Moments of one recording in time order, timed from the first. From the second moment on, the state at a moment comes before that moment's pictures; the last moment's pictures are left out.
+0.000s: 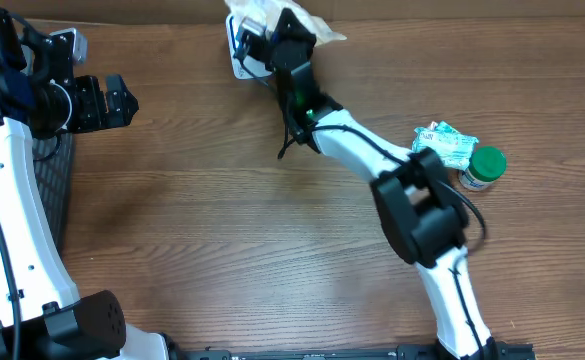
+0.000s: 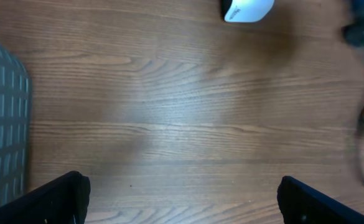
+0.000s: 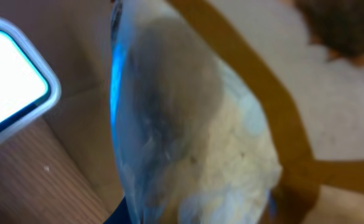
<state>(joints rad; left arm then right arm) 0.29 1.69 2.01 -1.44 0.33 0.10 0.57 2.29 1.80 0.35 0.54 -1.07</state>
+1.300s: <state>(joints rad) 0.29 1.69 2.01 -1.44 0.33 0.10 0.05 1.78 1.52 -1.18 0.04 -0.01</state>
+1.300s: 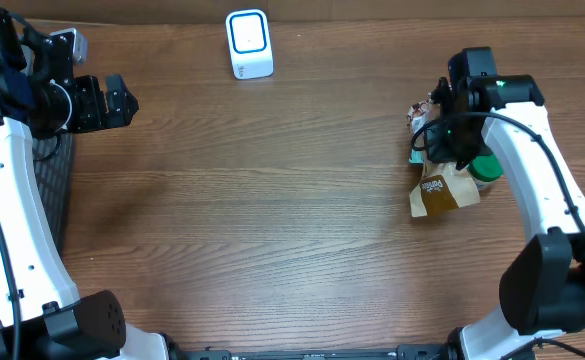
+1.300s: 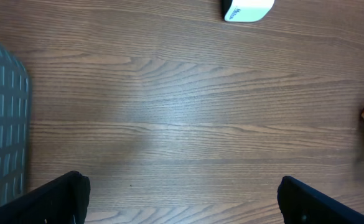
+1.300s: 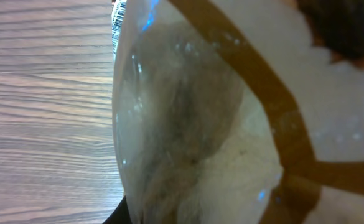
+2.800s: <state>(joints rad) 0.29 1.69 2.01 -1.44 0.33 0.10 -0.10 1.46 1.91 -1.46 -0.17 0.07</state>
